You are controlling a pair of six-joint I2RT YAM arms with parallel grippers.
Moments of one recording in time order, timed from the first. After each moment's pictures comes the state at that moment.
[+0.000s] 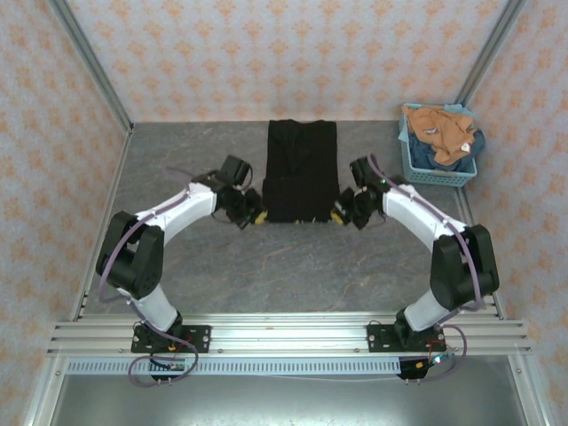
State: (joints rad) left arm -0.41 1.67 1.11 -0.63 0.37 -1.20; right arm 0.35 1.53 1.05 -0.73 -0.34 1.12
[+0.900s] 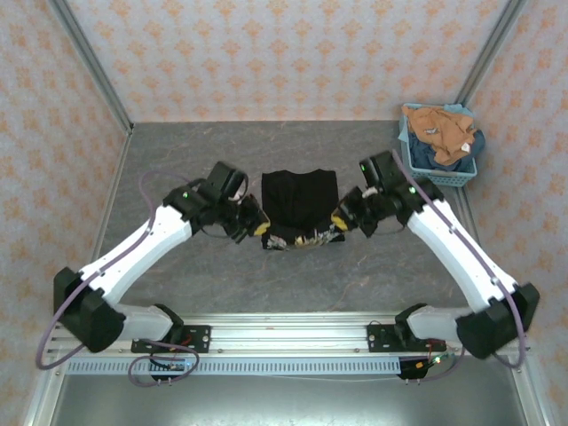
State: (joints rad) left arm -0.52 1.35 1.22 -0.85 0.37 -1.31; right arm 0.44 1.30 1.32 -1.09 -0.40 1.24
